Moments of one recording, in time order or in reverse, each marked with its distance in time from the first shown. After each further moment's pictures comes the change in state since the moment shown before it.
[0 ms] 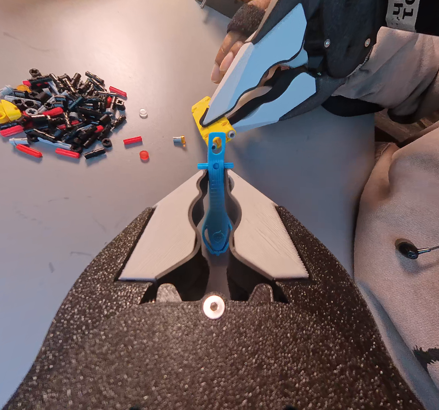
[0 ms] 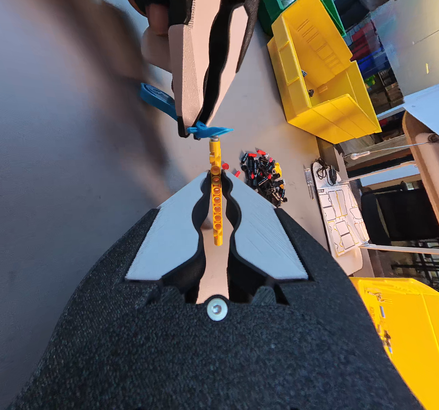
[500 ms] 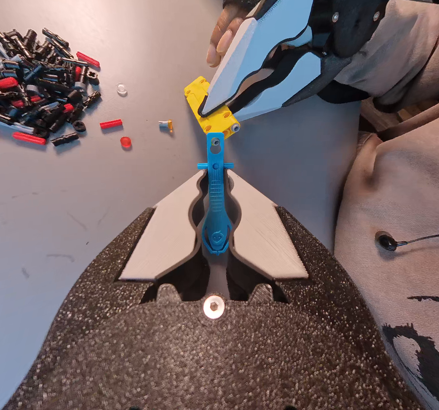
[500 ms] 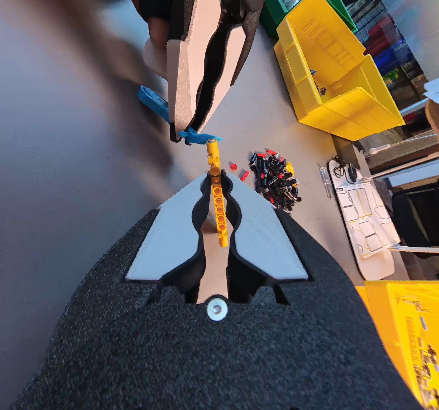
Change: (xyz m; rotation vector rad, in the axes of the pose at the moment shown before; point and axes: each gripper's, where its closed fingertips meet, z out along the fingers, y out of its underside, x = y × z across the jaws) left arm 0.008 0.009 0.005 -0.136 0.083 -0.079; right arm -0.004 0.000 -0.004 0.042 -0.059 0.089
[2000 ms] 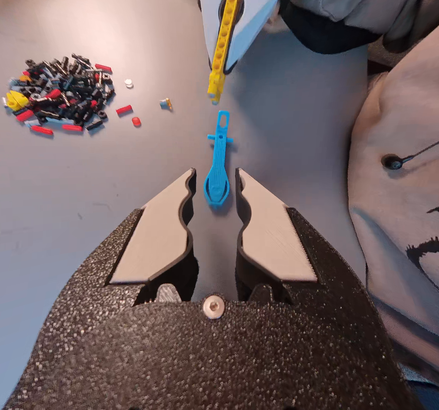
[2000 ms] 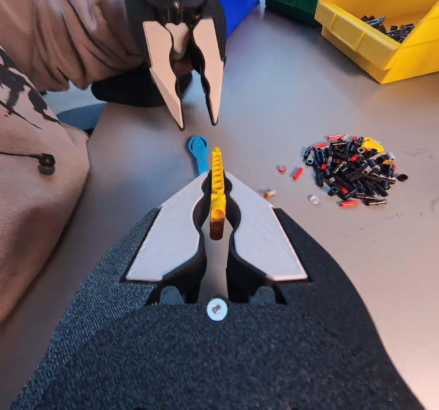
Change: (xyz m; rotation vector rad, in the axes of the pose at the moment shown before) left arm 0.006 0.027 -0.045 0.018 -0.082 0.241; right arm -0.007 -0.021 -0.024 0.161 -0.384 0.587
